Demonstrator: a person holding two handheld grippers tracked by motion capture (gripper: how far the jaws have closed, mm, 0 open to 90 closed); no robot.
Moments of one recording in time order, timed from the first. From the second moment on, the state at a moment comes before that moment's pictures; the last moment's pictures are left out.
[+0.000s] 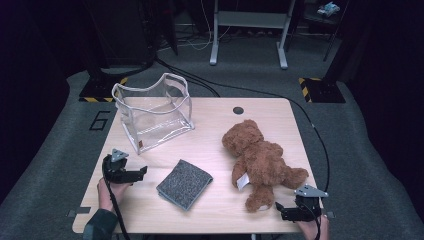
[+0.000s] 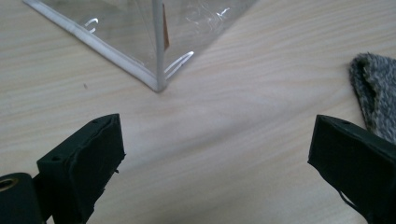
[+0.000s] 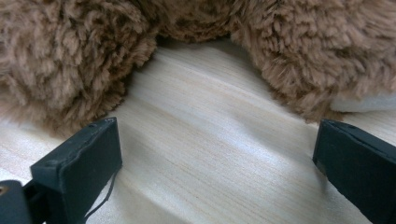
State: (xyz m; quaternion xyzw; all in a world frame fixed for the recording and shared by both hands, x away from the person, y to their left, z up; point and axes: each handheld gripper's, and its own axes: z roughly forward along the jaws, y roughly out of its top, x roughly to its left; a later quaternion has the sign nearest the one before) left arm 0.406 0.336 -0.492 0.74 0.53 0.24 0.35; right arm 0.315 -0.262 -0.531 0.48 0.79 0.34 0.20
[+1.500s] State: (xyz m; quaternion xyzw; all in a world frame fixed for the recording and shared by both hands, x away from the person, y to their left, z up) left arm 0.483 0.339 -0.444 0.69 0.54 0.30 0.38; right arm 0.315 -0.262 -0.531 0.48 0.78 0.34 0.20
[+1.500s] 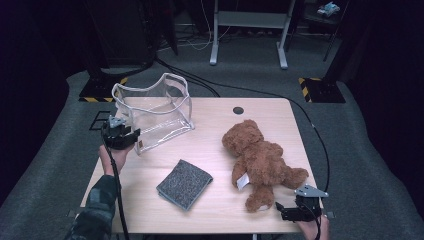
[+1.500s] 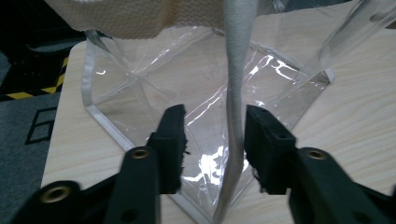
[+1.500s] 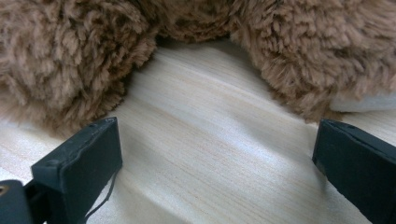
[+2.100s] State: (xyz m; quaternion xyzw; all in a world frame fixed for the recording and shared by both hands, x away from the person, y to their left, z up) left arm 0.500 0.356 -0.445 0.68 0.55 0.32 0.36; right arm 0.315 -0.262 -0.531 0.48 0.78 0.34 0.20
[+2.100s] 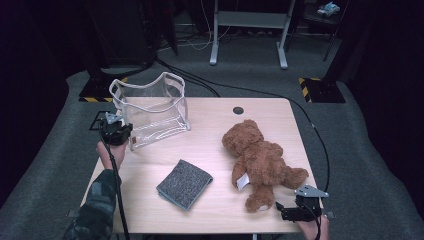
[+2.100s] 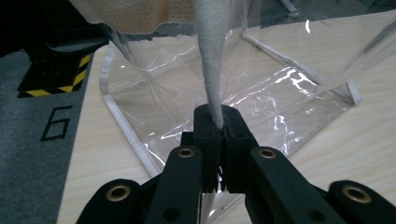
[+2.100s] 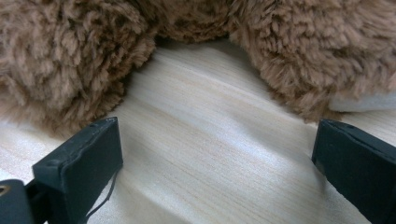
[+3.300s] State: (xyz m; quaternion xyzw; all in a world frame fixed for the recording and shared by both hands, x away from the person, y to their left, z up) left arm 0.555 0.421 -0.443 0.63 0.61 0.33 0.35; right arm 0.315 -0.262 -0.531 0.48 0.78 0.34 0.20
